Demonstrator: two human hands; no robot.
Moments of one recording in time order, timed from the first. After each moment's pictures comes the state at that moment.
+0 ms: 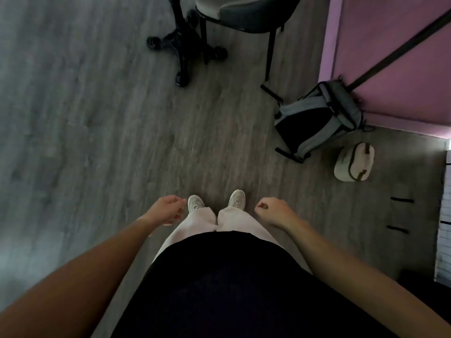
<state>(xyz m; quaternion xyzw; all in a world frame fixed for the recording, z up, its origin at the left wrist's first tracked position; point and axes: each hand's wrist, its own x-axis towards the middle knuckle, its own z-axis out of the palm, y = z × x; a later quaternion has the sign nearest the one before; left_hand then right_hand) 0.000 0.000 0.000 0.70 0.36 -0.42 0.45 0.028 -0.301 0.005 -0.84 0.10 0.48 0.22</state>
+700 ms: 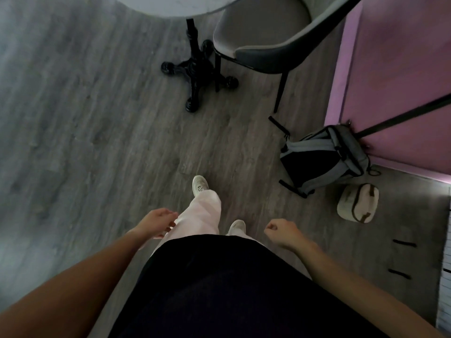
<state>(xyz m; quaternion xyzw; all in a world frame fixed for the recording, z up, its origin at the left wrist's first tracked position) 0.098 0.052 -0.020 0.69 0.42 -0.40 0.45 0.134 -0.301 -0.013 -0.83 0.12 0.52 0.17</state>
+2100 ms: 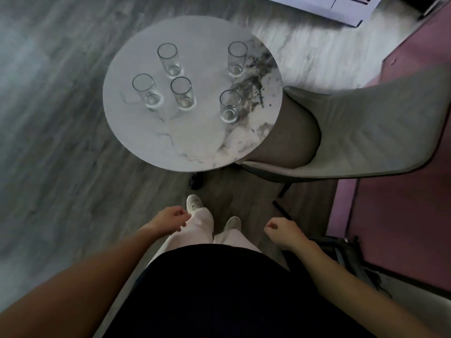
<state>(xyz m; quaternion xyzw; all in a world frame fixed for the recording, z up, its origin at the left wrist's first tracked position) 0.562 0.109 -0.002 0.77 0.30 -0.39 0.41 0.622 -0.223 0.008 -0.86 0.05 0.49 0.17</state>
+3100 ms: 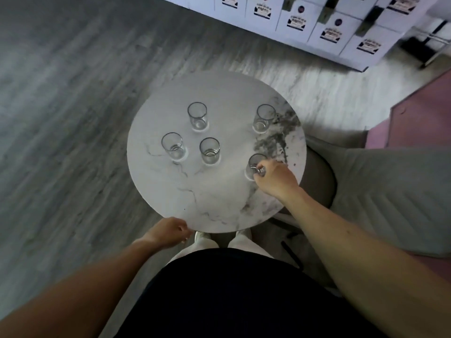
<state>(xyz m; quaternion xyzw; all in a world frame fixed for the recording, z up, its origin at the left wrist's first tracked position) 0.675 0.214 0.010 0.85 0.17 -0.36 0.33 0.868 -0.043 0.089 -0.95 -0.09 0.26 0.17</state>
